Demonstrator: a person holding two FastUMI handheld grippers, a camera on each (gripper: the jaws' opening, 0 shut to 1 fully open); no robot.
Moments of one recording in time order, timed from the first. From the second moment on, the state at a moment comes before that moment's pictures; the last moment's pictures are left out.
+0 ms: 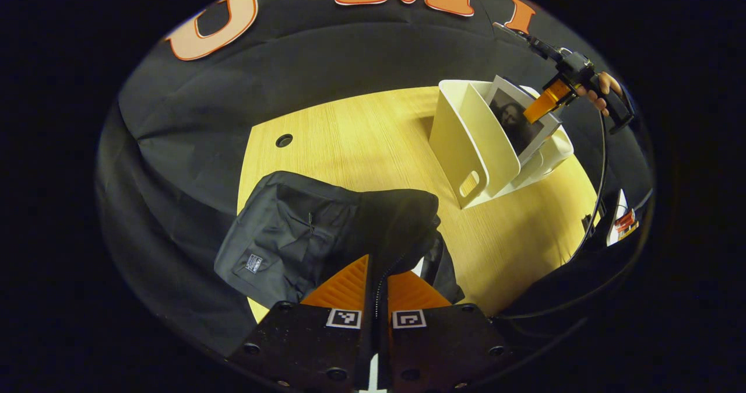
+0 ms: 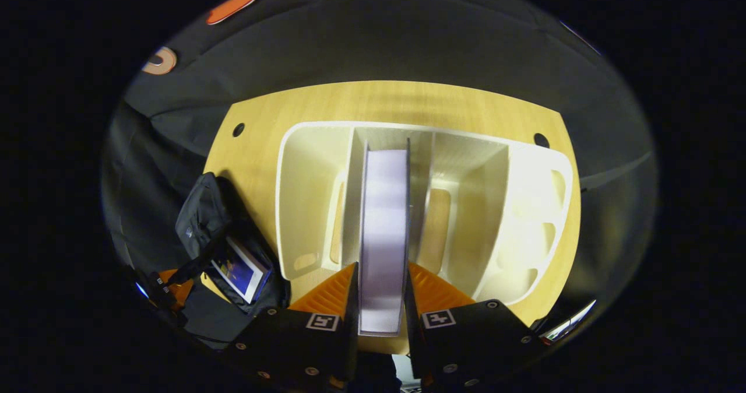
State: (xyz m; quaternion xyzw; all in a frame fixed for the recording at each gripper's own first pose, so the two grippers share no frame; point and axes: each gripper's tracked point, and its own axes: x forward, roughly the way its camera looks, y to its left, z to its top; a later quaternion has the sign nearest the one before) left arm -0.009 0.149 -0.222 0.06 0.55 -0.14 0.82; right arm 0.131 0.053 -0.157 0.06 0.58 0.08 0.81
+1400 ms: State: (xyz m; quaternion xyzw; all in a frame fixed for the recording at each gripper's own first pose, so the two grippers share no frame) left arm 0.018 0.148 -0.209 0.13 0.48 -0.30 0.81; right arm -0.094 0.090 -0.114 0.26 0.54 -0.01 0.80
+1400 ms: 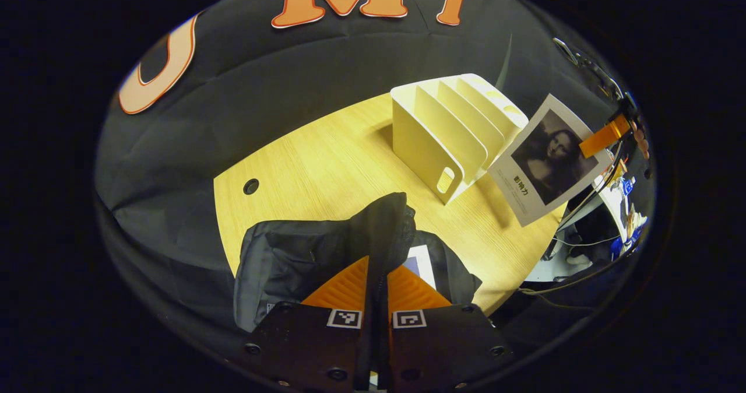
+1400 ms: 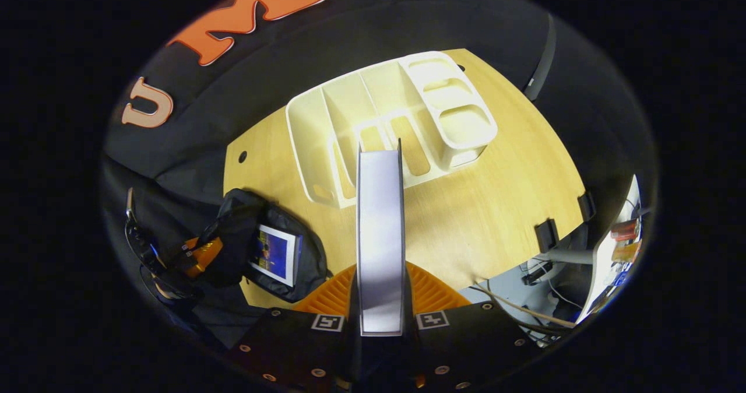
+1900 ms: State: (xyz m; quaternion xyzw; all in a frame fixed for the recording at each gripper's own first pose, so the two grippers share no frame) left arm 0.037 0.154 -0.191 0.13 0.46 -0.31 0.82; right arm -0.104 0.167 -0.097 0.35 0.48 0.09 0.80
